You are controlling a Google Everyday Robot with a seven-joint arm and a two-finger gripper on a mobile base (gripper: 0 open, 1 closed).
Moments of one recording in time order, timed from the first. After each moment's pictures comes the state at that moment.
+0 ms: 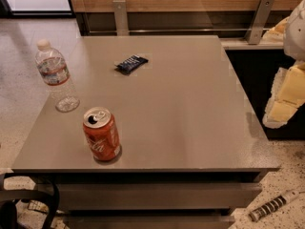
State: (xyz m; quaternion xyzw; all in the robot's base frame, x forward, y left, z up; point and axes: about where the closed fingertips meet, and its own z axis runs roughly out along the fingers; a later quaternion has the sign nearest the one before) arm 0.438 -0.214 0.986 -0.60 0.78 -0.05 0.17
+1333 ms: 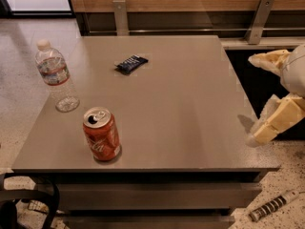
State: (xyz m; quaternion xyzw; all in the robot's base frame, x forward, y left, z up) arm 0.431 -0.192 0.945 -0.59 0.74 0.10 0.32
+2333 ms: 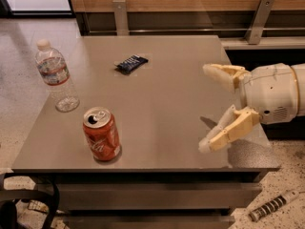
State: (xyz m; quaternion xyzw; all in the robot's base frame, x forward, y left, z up) arm 0.421 -0.097 0.942 -0.55 0.63 0.30 0.46
